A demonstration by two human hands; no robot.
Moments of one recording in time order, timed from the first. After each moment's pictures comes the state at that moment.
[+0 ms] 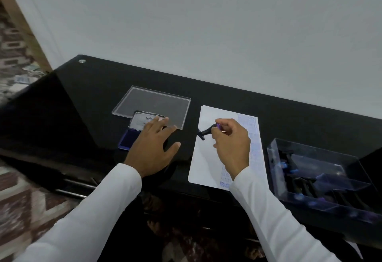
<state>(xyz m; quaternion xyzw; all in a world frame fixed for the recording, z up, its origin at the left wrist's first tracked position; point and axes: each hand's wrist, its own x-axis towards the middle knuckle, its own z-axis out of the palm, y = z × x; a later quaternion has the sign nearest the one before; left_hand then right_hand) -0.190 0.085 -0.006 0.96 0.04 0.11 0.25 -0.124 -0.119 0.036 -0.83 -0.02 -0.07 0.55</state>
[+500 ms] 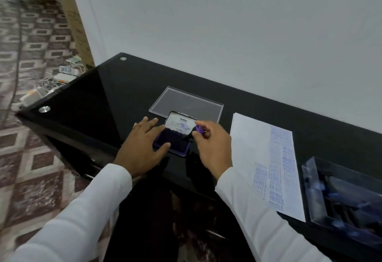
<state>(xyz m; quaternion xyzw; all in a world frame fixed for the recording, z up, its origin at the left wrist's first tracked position) -0.244 0.176 -0.018 0.96 0.13 0.12 0.21 -0.158 -0.014 0.033 -0.86 -0.19 -0.02 0.48</state>
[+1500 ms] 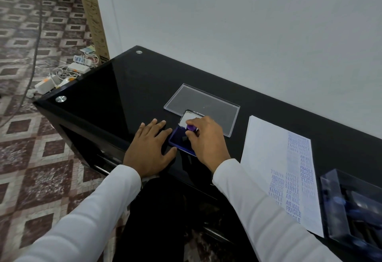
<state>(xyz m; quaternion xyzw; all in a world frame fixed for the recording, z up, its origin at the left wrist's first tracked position) -0.250 0.191 -0.049 0.97 0.15 0.12 0.13 -0.156 0.036 0.035 -0.90 -0.35 0.00 0.27</state>
